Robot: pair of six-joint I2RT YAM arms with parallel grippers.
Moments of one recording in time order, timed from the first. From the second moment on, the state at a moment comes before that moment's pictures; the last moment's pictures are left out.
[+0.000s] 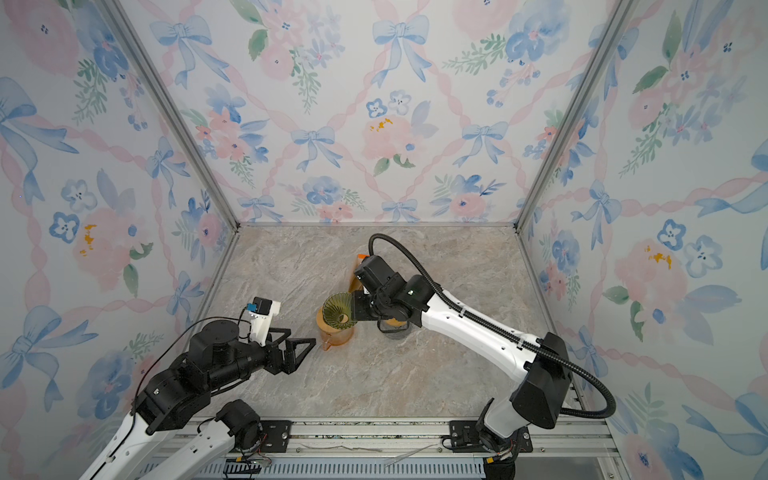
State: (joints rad) left arm -0.59 0.48 0.76 -0.78 0.17 -0.45; right arm 0.91 1.57 1.47 -0.78 -0.06 0.74
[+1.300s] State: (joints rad) left arm -0.58 0.52 0.76 -0.75 0.18 -0.44; right arm 0.86 1.87 1.64 -0.76 -0.17 0.72
